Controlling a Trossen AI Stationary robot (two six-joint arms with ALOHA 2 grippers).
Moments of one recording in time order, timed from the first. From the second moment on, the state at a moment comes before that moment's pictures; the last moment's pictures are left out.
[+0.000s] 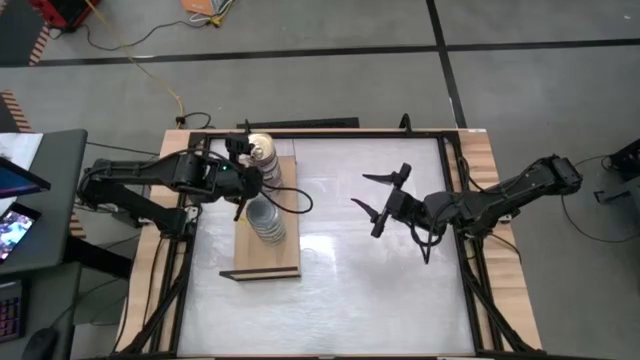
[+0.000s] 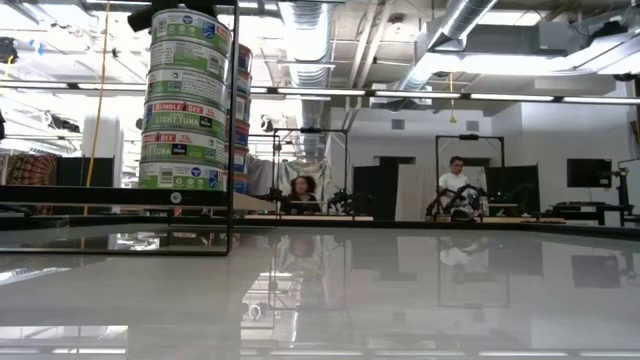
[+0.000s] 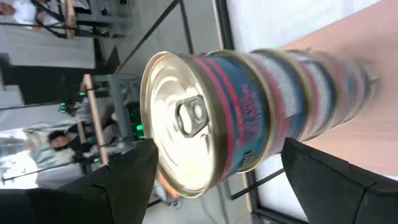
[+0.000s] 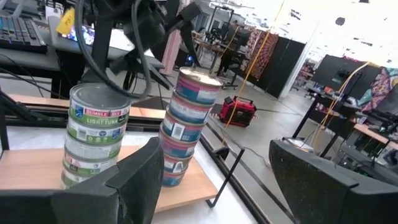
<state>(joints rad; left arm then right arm) -0.05 1.25 1.38 -1.17 -0.91 0.50 0.31 1.13 0.82 0.31 0.81 -0.31</state>
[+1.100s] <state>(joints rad) -0.36 0.98 1.13 -0.41 -0.16 0.05 0.32 0.69 0.53 0.30 0.68 -0.26</state>
